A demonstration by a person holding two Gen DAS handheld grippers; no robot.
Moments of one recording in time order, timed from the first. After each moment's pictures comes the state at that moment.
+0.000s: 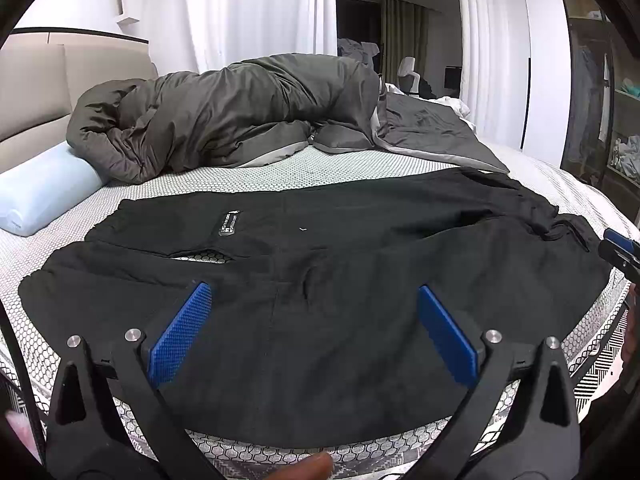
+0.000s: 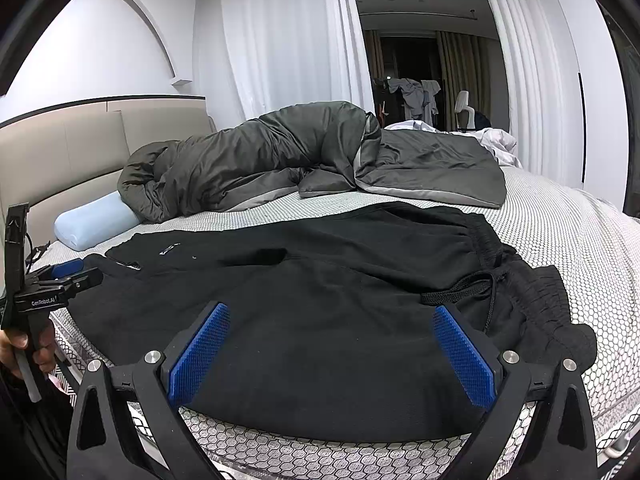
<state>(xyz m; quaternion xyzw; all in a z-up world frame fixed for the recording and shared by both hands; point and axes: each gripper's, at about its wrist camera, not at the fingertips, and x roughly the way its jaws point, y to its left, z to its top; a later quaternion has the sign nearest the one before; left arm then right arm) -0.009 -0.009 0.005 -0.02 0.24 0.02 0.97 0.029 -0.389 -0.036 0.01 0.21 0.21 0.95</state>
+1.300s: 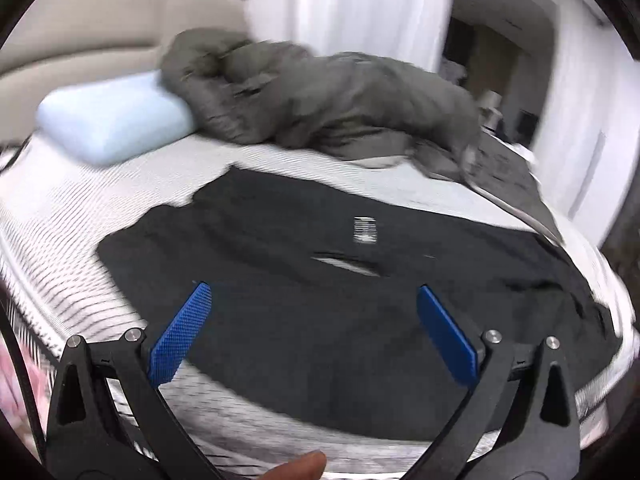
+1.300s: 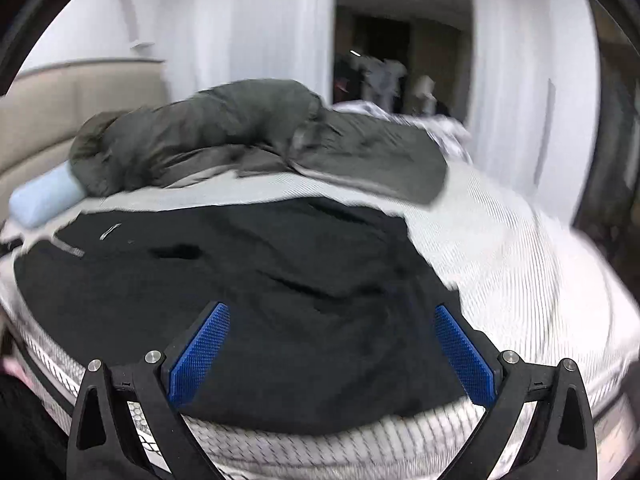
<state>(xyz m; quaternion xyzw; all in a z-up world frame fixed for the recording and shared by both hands) -0.041 0.177 0.024 -0.17 0.26 0.14 0.94 0.053 -0.439 0.002 -0.02 0.28 0.11 0.95</state>
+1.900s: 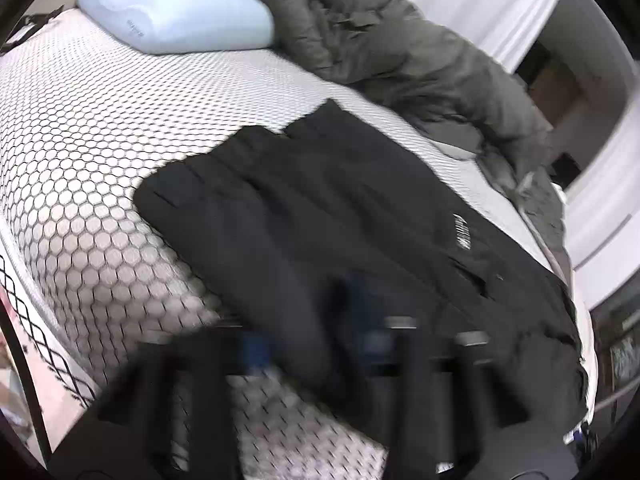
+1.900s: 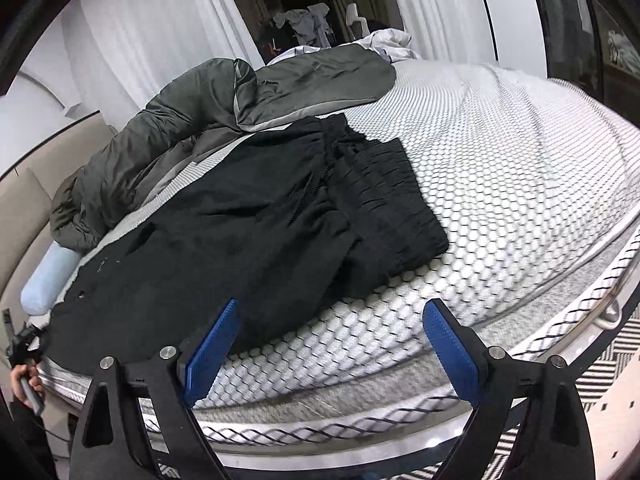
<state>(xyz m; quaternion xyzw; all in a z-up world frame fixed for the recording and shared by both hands) -0.004 0.321 -0.045 -0.31 0.33 0.17 0.87 0.046 -0.505 -0.064 0.14 0.37 0.07 0.91</state>
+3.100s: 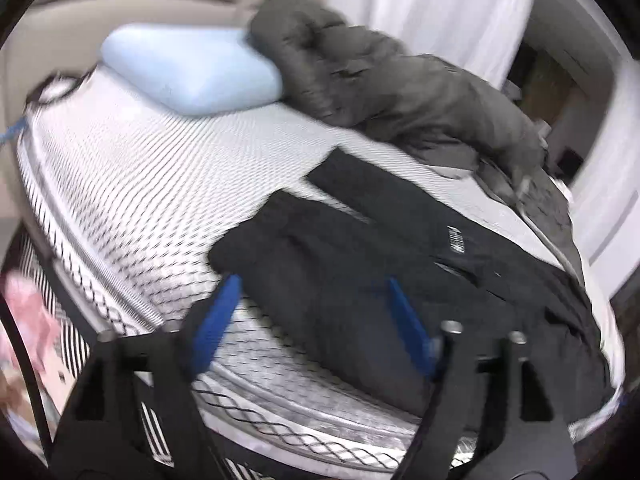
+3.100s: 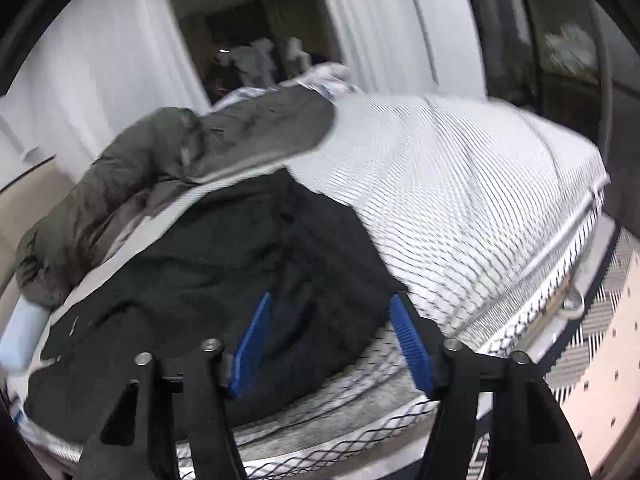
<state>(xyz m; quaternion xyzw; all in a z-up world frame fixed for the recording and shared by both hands) -0.076 0.281 0.011 -0.21 0.29 0.18 0.92 0.052 -0.481 -0.015 0.15 0.31 -0.04 0.94</state>
